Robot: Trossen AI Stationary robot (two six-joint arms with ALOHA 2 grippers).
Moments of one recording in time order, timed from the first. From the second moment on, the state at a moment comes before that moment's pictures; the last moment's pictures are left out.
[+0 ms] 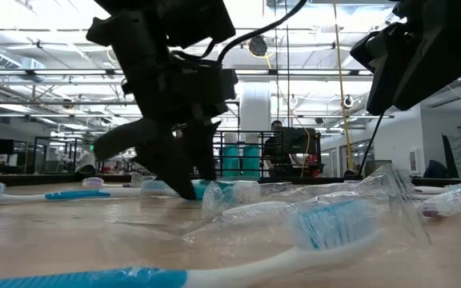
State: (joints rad) left arm -0.23 1.93 1.17 -0.39 -0.26 0.35; right arm 0.60 1.55 0.96 -0.40 0.31 0.40
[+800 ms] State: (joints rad) left arm -0.23 1.96 1.17 -0.39 -0.29 0.29; right arm 0.60 1.55 0.96 -0.39 0.31 0.40
